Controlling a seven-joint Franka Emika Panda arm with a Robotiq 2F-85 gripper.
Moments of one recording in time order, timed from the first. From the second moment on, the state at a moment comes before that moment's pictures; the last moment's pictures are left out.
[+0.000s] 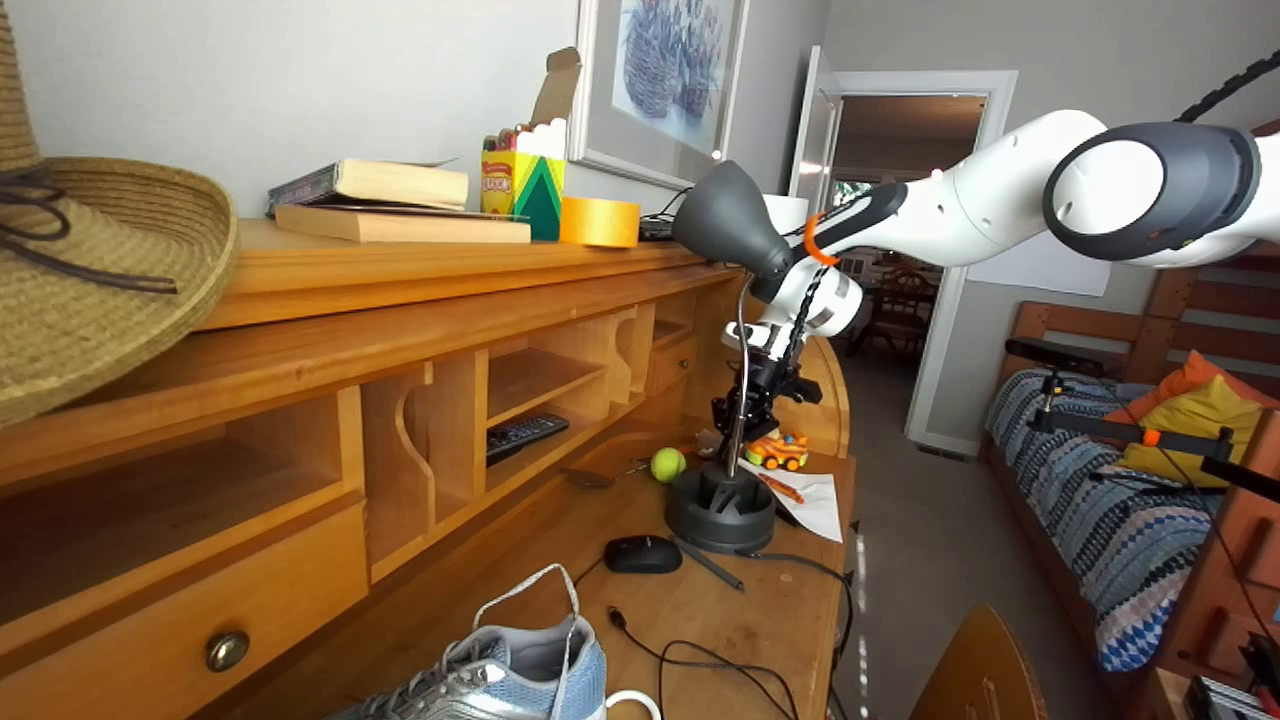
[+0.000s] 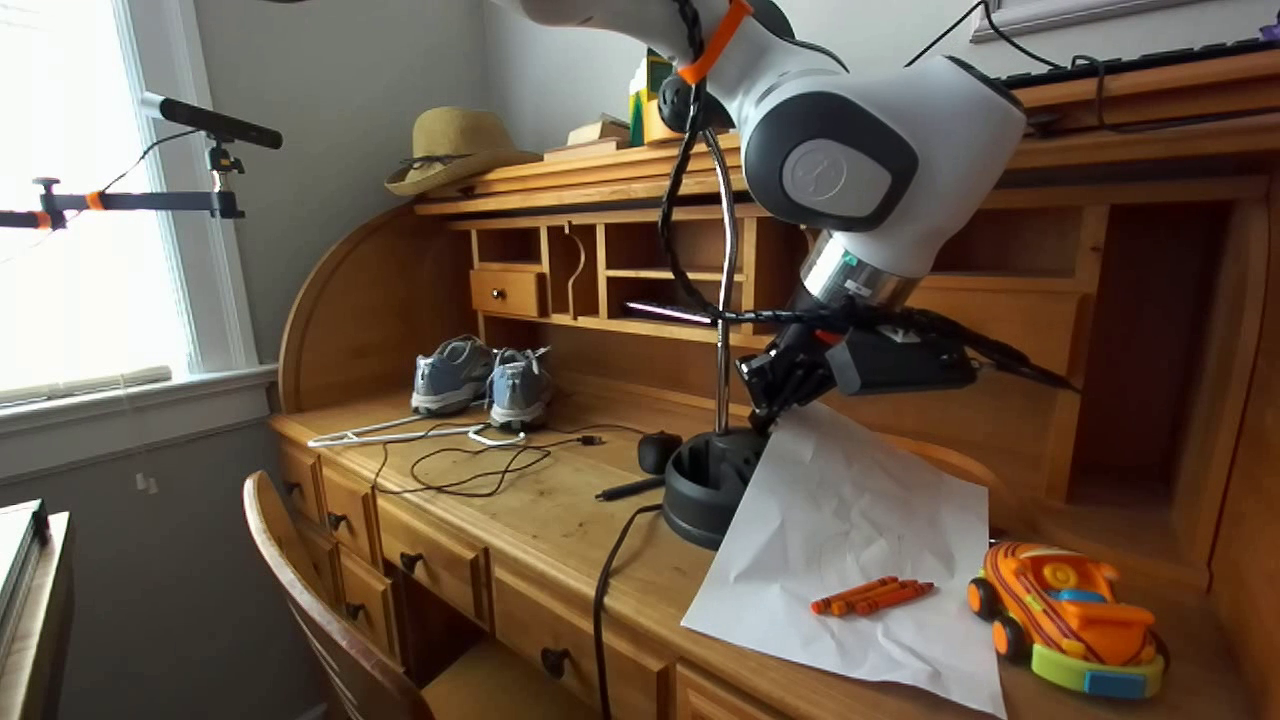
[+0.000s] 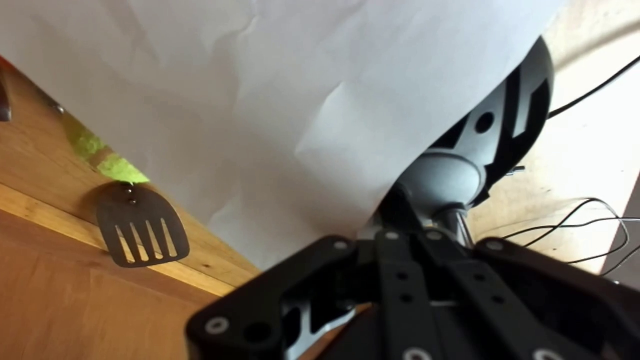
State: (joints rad) arm -0.56 0.88 0.02 -1.29 0.54 1.88 -2.03
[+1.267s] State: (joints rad) arm -0.50 0.86 0.00 -1.29 0.46 1.97 -2.03
